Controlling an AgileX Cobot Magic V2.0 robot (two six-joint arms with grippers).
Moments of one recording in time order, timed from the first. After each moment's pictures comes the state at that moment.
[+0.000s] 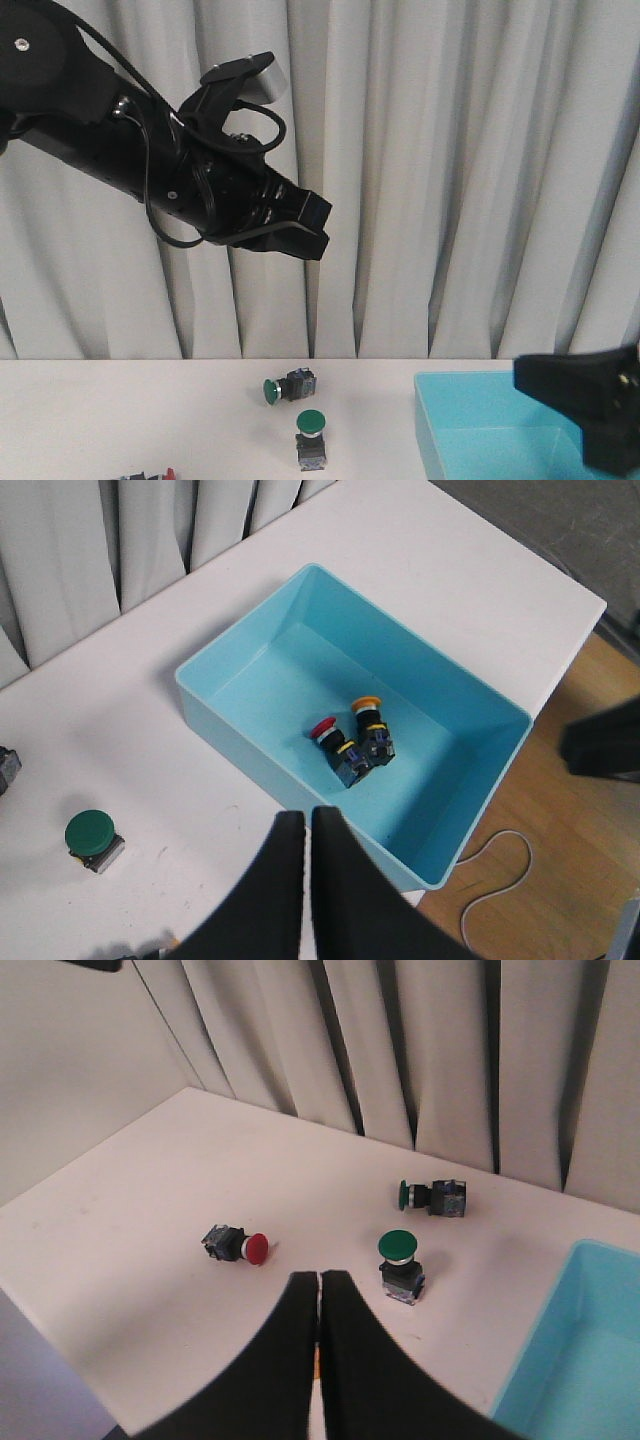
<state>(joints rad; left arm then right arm) -0.48 1.79 -2.18 -0.46 1.27 0.21 -0.09 1.01 -0.83 1.19 0.82 -1.17</state>
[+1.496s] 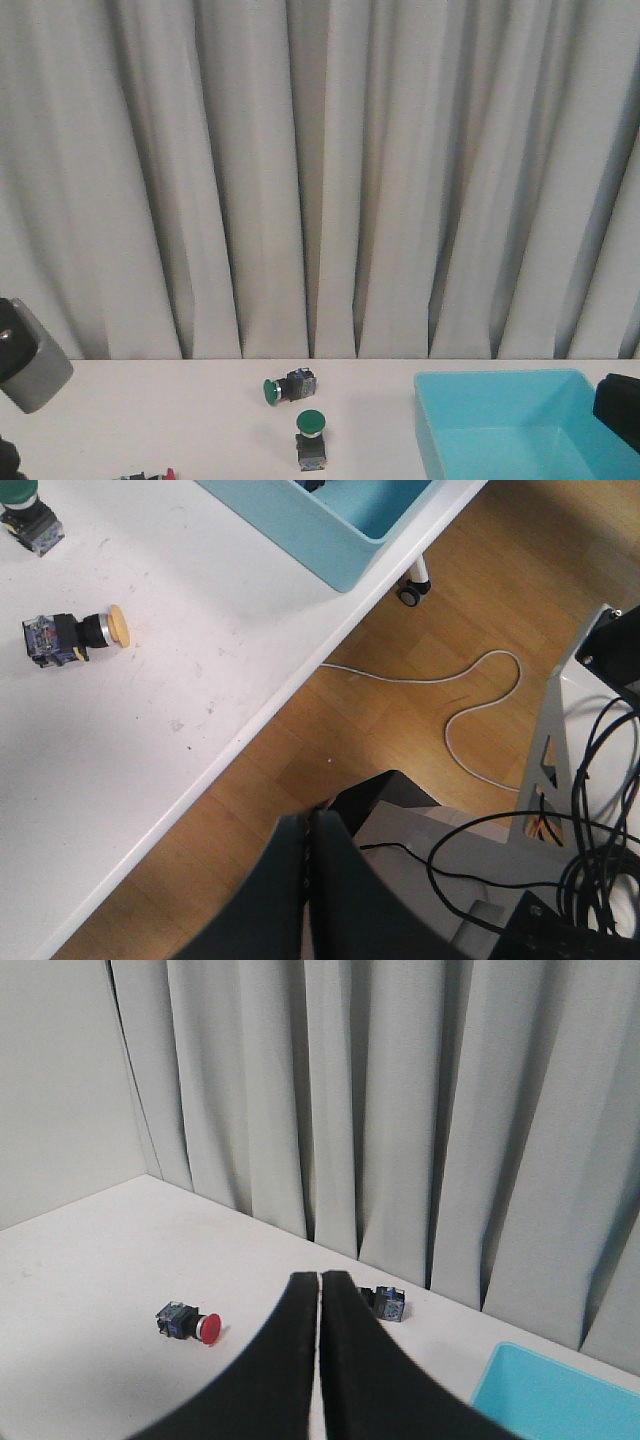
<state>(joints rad) -0.55 1.04 -1.19 -0.35 1.23 0.23 -0.09 0.64 -0.68 1.22 0.71 -1.23</state>
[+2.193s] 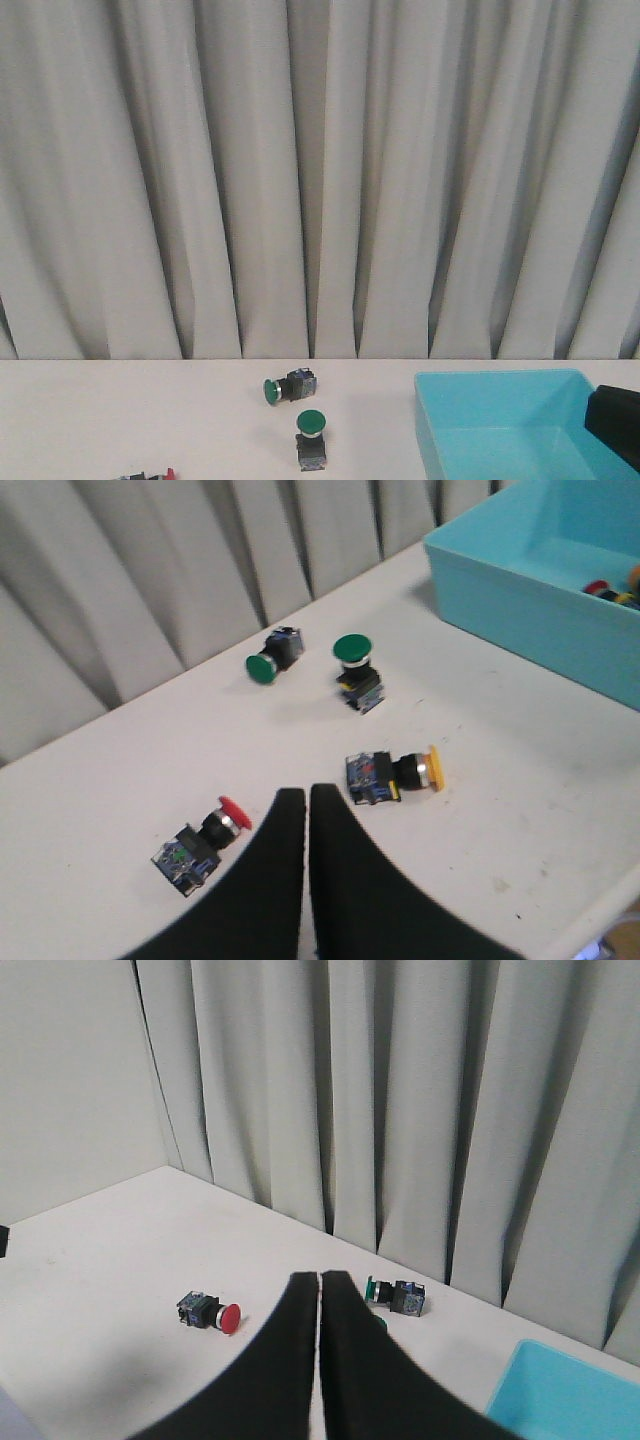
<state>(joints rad) -0.41 0.68 -0.34 -0.09 0.11 0.27 -0.09 0.64 -0.68 1.22 0.76 -1.23</state>
